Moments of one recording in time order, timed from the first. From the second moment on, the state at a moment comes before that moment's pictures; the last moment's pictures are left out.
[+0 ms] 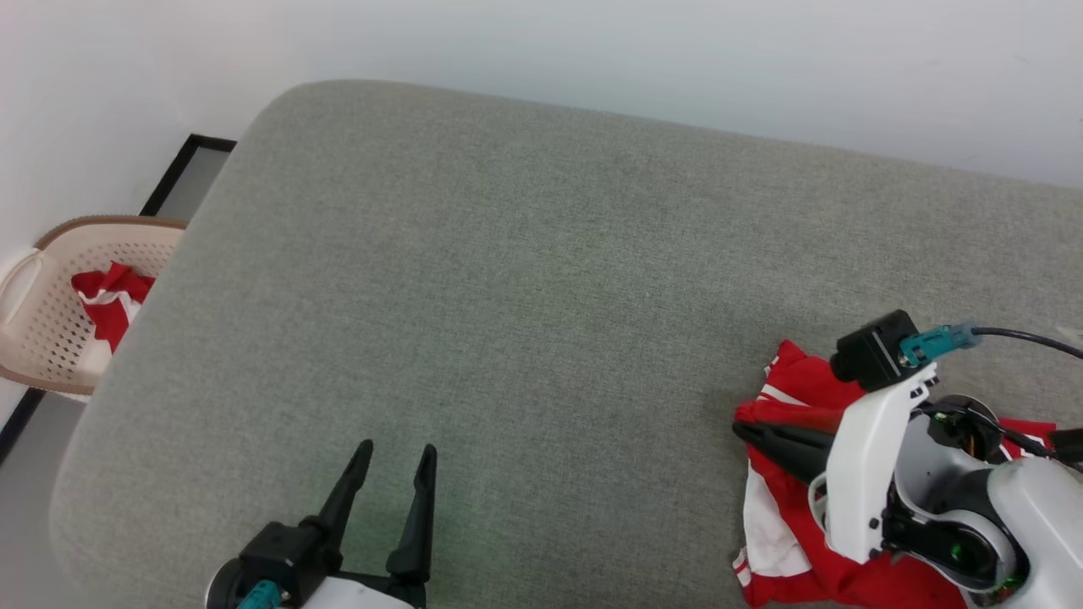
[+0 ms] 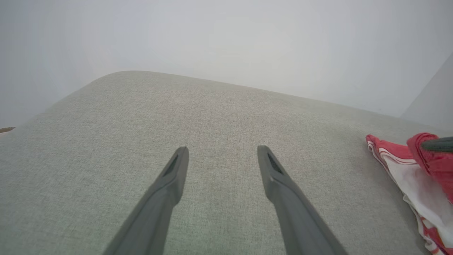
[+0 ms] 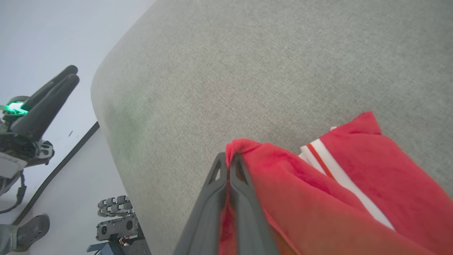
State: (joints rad) left arm 0.00 0.09 -0.12 0.15 -0.25 -0.13 -0.26; right arm -0.39 -0.48 0.50 0.00 0.87 0.13 0.65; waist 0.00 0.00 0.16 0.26
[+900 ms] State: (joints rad) left arm -0.02 0.09 -0.11 0.16 -0.26 -0.13 -0.26; right arm -0.58 -0.42 0.68 0.29 0.94 0.13 0.38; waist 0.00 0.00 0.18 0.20
